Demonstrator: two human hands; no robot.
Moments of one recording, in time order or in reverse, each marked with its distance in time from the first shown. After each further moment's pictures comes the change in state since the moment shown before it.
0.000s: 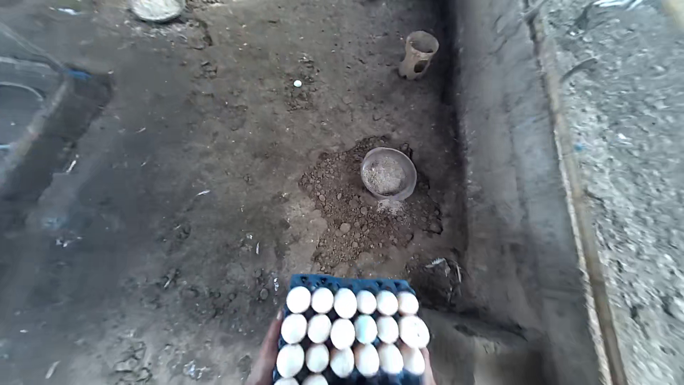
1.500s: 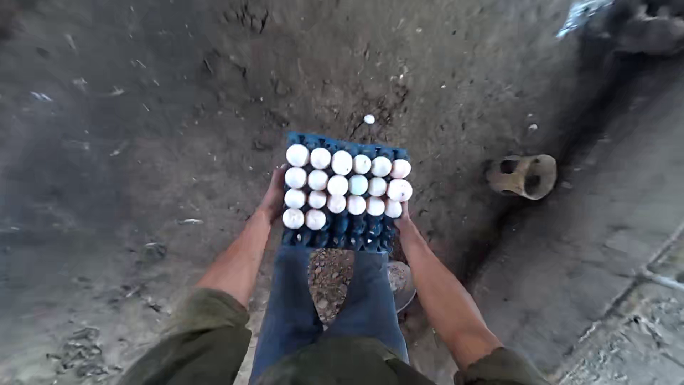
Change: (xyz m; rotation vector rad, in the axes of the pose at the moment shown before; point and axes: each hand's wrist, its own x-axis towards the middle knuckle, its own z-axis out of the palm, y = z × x) left_hand 0.841 0.791 -0.086 -0.359 0.154 0.102; right_hand 0.760 -0.435 0.957 -0.764 -0.278 0.004
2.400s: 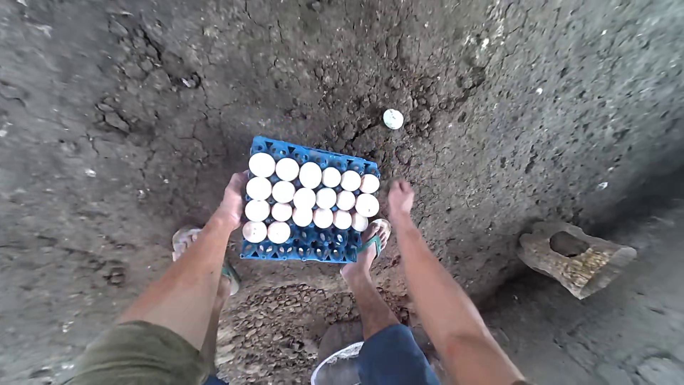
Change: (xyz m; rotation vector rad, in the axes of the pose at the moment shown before) left_hand 0.403 -0.278 -0.071 -0.110 0.308 -0.248; right_hand 0.491 0.103 -0.062 -0.914 0.255 -0.003
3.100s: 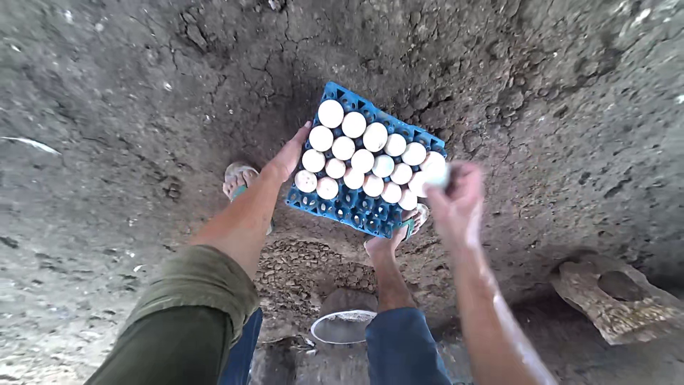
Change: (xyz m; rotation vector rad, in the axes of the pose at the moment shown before) left_hand -0.015 0.008 -0.002 0.212 -0.012 -0.180; right_hand -0.123 -0.072 -0.030 0.026 -0.331 -0.429
